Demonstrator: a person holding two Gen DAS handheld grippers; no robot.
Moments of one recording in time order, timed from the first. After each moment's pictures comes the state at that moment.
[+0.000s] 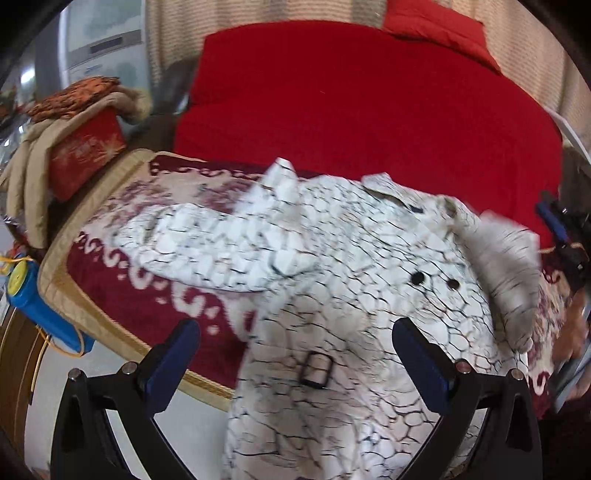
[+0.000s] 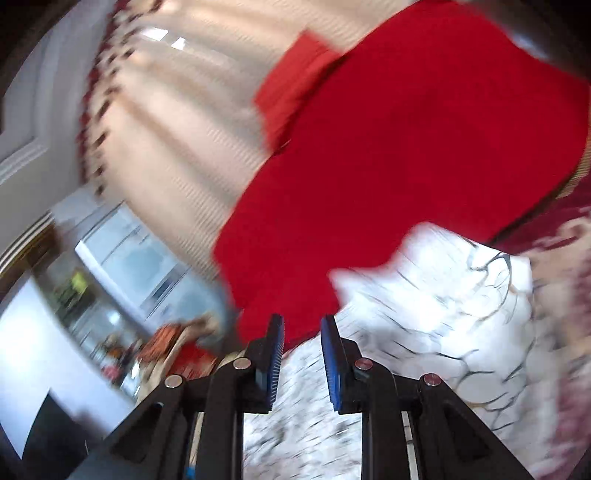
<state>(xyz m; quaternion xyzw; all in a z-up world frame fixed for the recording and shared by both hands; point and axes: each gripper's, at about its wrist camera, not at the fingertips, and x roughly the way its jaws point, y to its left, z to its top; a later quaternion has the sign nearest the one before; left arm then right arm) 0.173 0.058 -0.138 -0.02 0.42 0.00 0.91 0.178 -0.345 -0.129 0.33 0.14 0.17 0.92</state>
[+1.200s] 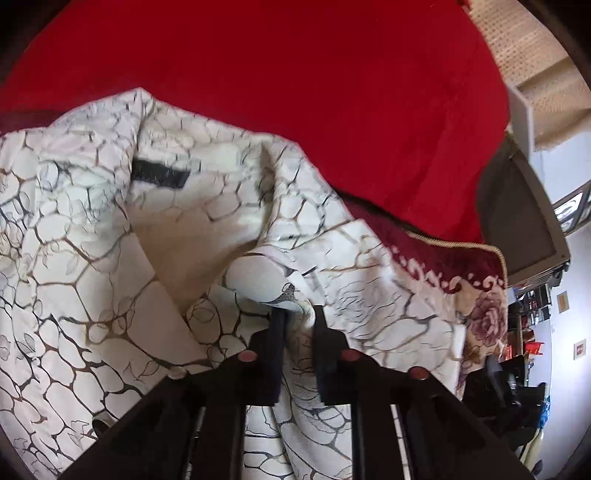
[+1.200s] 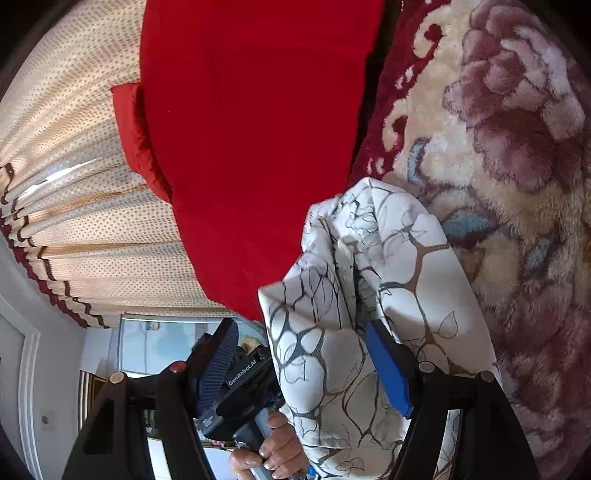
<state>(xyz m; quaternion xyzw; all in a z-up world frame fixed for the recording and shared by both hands) 0.389 -0.183 -0.235 -0.15 0.54 -0.27 0.78 0.200 -0.511 -0.254 0.64 0.22 0.12 0.73</state>
